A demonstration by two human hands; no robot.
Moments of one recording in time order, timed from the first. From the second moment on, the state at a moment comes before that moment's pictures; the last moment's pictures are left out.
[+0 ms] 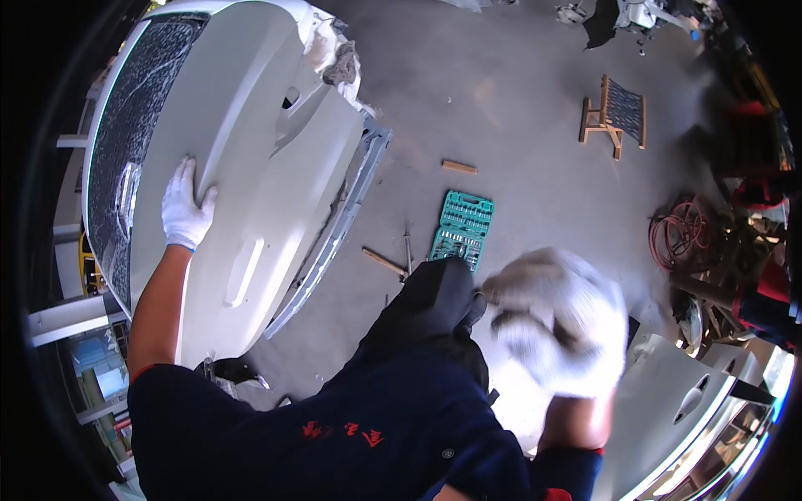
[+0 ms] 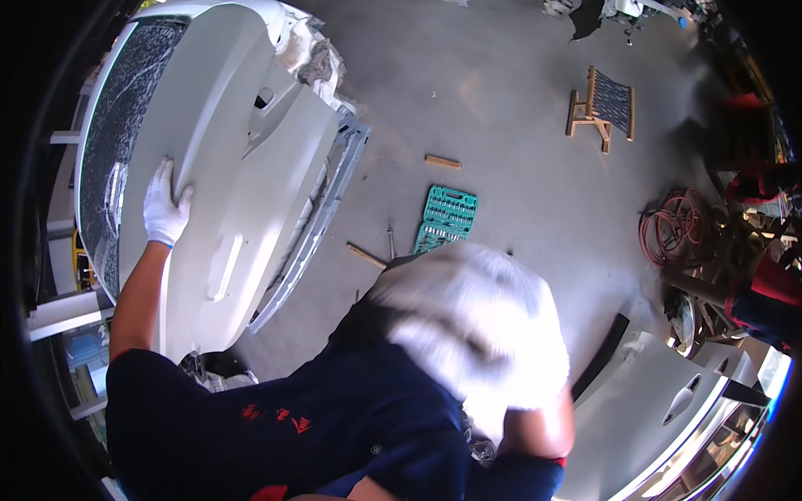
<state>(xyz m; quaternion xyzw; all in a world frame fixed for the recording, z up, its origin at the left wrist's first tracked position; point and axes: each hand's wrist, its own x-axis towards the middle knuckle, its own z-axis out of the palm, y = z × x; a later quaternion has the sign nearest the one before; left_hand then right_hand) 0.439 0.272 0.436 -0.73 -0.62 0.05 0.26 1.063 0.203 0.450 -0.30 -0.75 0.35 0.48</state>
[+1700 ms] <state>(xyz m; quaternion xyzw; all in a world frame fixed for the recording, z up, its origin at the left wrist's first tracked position) 0.646 0.620 0.388 -0.10 -0.94 0.00 0.34 0.608 1.007 0.442 0.20 -0.87 0.38 0.25</state>
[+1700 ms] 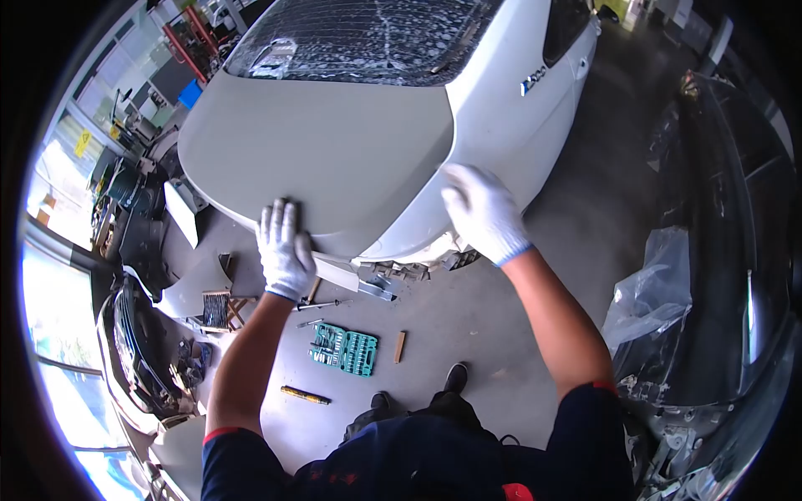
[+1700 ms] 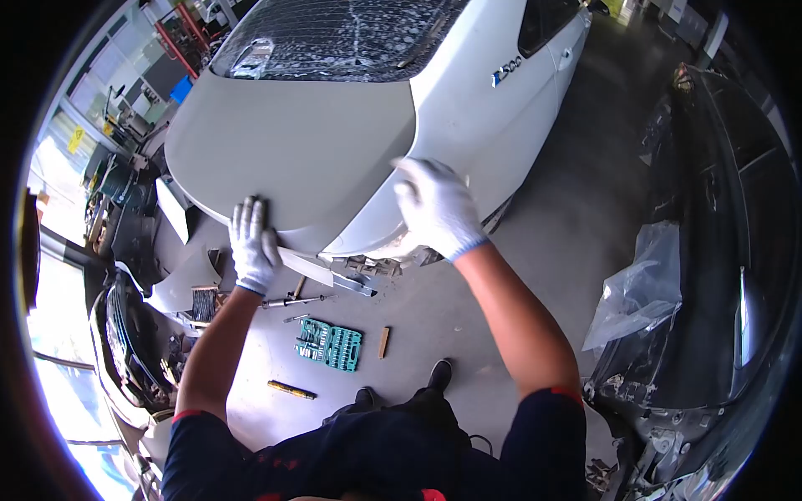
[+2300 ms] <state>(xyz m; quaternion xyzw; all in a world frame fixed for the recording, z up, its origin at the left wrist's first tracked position) 1.591 0.297 0.078 0.57 -0.65 -0.09 -0.49 0.568 0.735 0.402 0.17 -0.95 0.00 0.26</state>
